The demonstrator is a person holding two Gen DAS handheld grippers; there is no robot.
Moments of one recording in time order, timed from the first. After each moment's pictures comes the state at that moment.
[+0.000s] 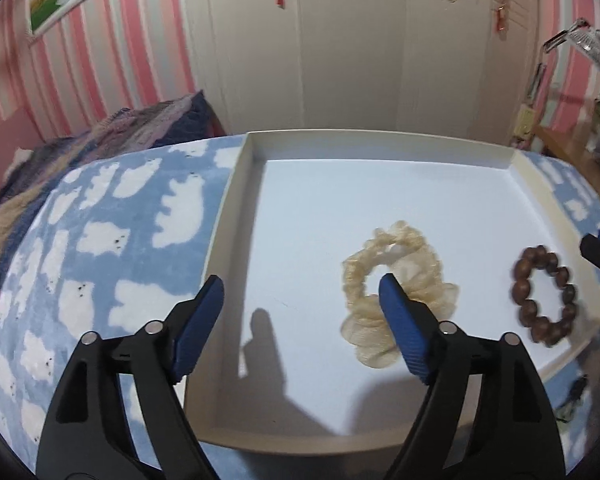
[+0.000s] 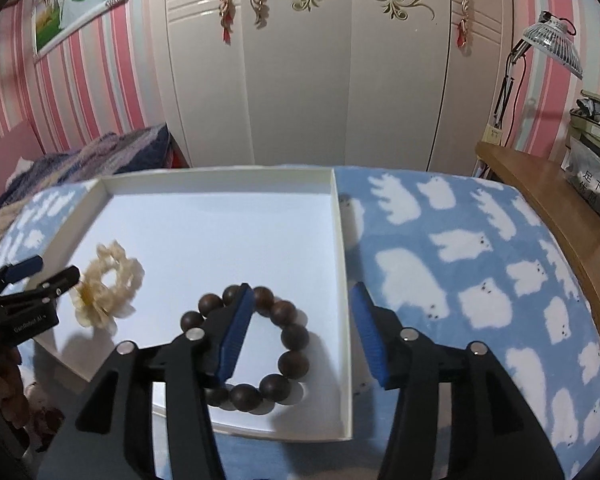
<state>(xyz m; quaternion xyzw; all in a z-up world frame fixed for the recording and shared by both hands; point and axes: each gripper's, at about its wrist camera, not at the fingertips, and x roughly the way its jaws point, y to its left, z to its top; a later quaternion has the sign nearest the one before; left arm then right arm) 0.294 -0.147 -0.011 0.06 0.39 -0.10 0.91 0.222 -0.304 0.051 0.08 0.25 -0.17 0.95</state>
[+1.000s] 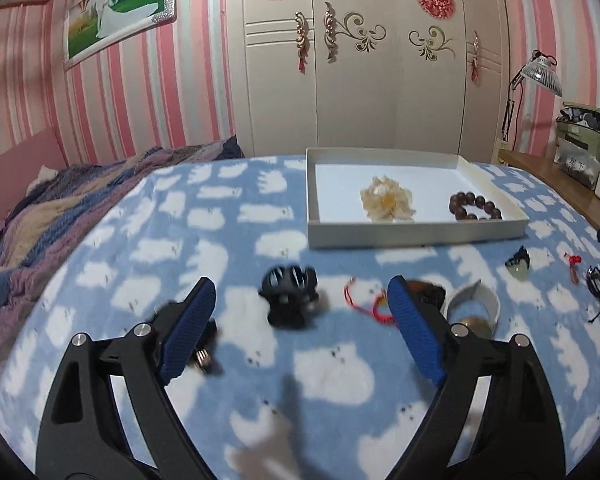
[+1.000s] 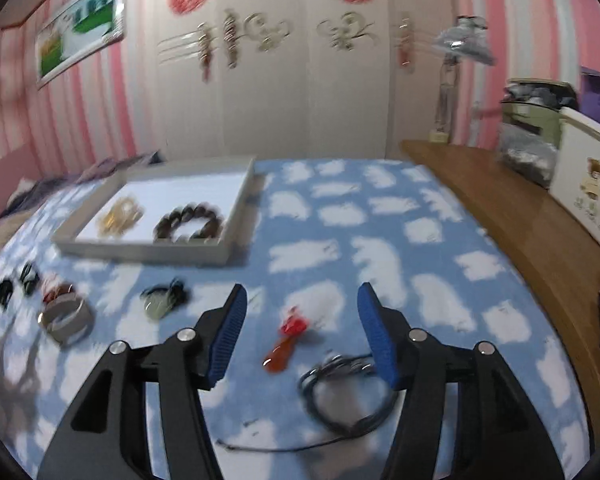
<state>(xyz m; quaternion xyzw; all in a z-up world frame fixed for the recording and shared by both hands) 0.080 -0.036 0.016 0.05 0.28 -0.09 0.95 0.033 -0.313 0.011 0.07 0.20 -0.17 0.96</state>
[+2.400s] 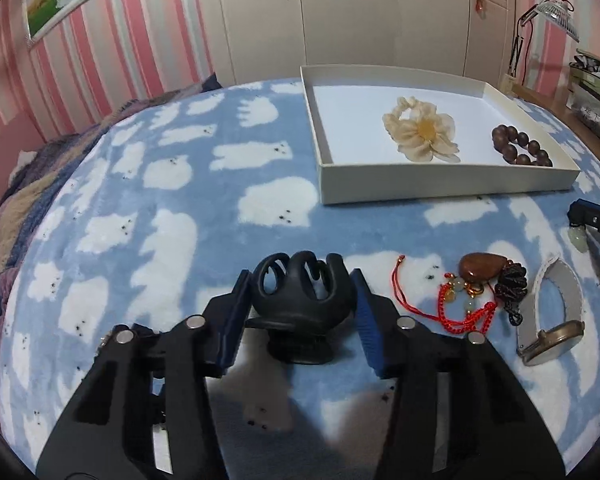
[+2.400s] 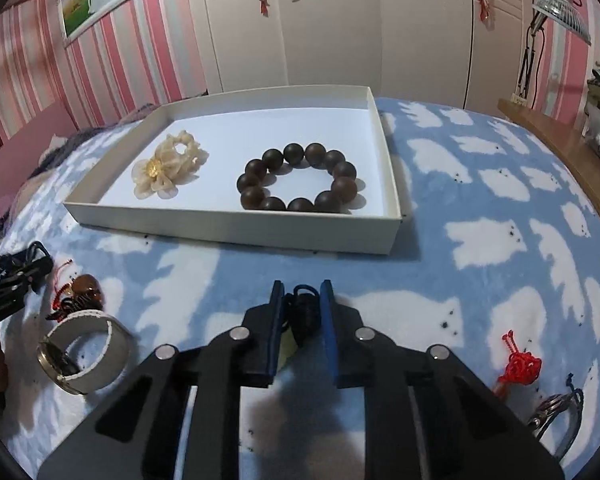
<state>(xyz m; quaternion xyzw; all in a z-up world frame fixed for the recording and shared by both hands) 0.175 -0.048 -0.038 0.09 0.41 -0.11 0.90 0.149 -0.257 -0.018 0.09 0.29 -0.10 0.95</state>
